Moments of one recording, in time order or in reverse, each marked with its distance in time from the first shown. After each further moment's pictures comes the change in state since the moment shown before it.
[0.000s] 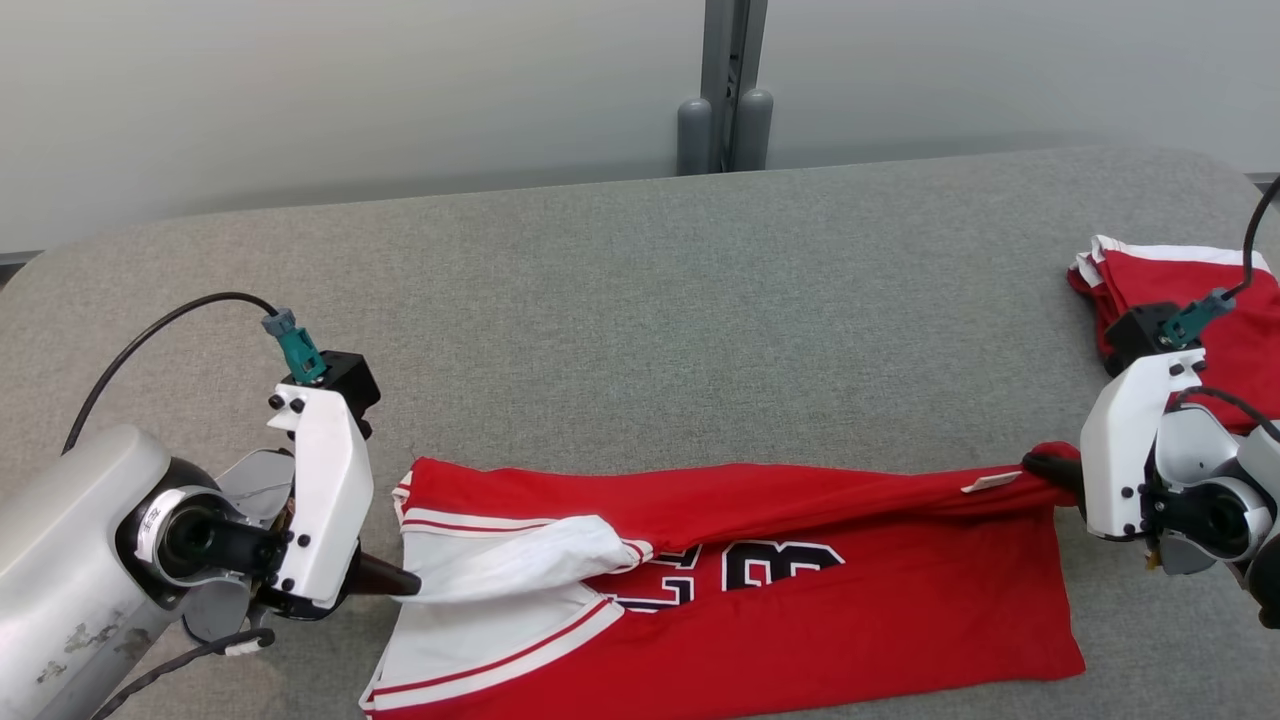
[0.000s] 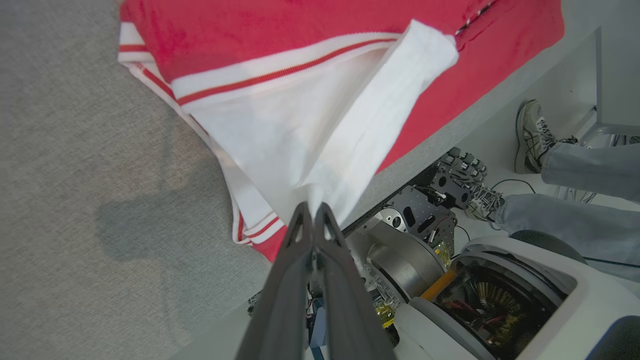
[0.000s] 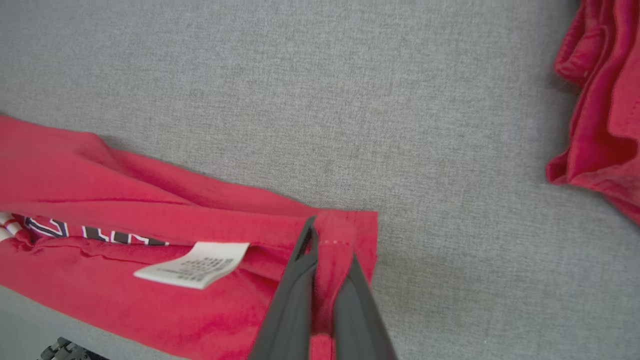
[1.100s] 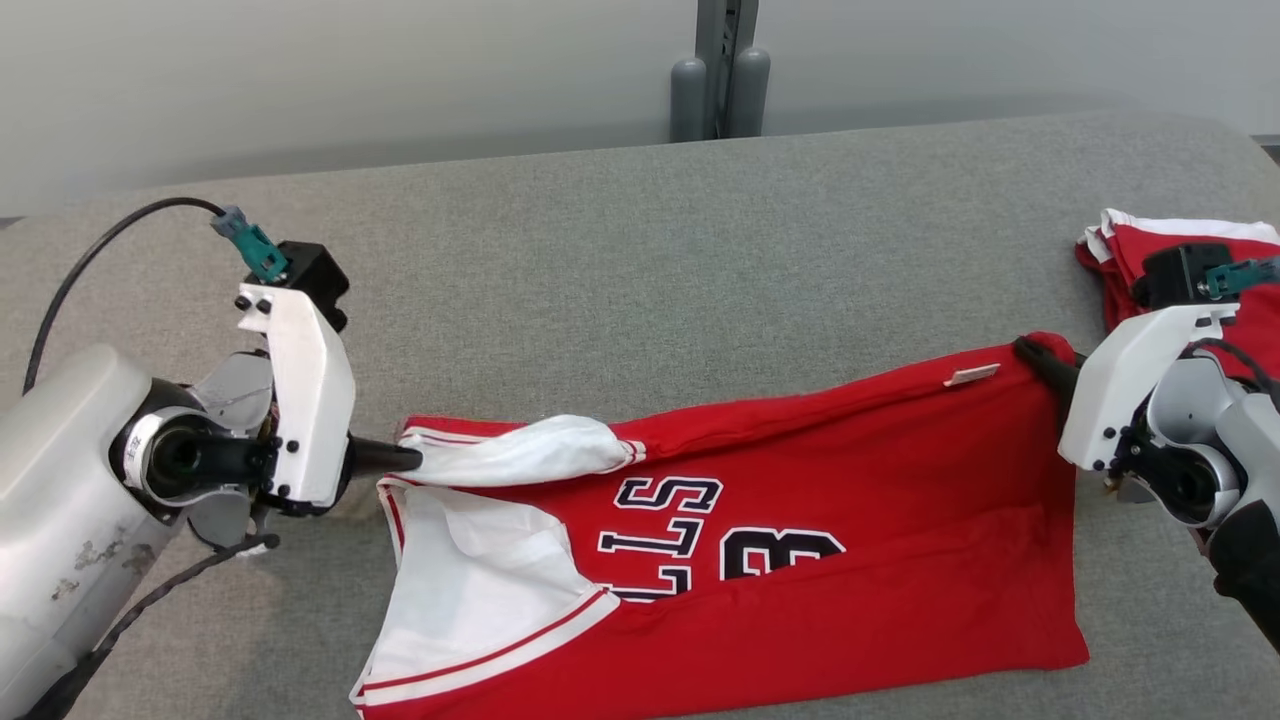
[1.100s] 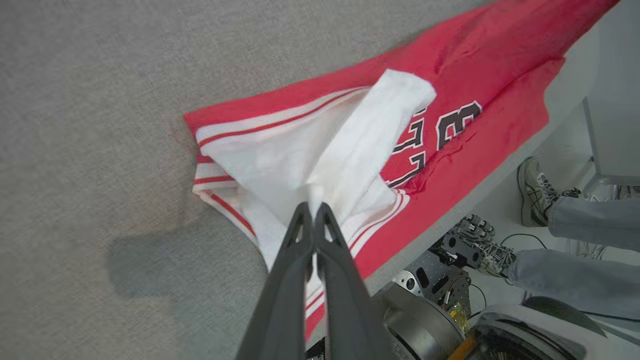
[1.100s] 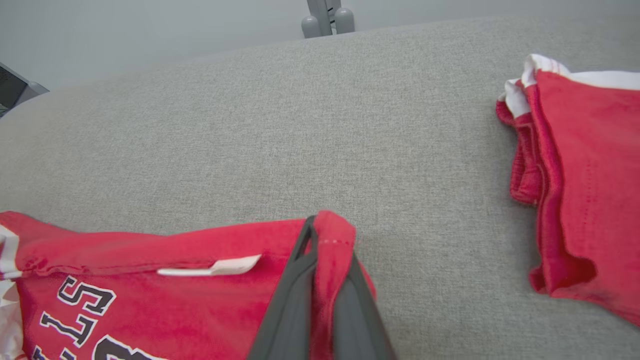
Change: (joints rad) left arm -0.102 -0.085 0.053 0.193 0.062 -0.101 -0.145; right arm 0.017 0.123 -0.245 0.070 -0.161 0.000 -0.277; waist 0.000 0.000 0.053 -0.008
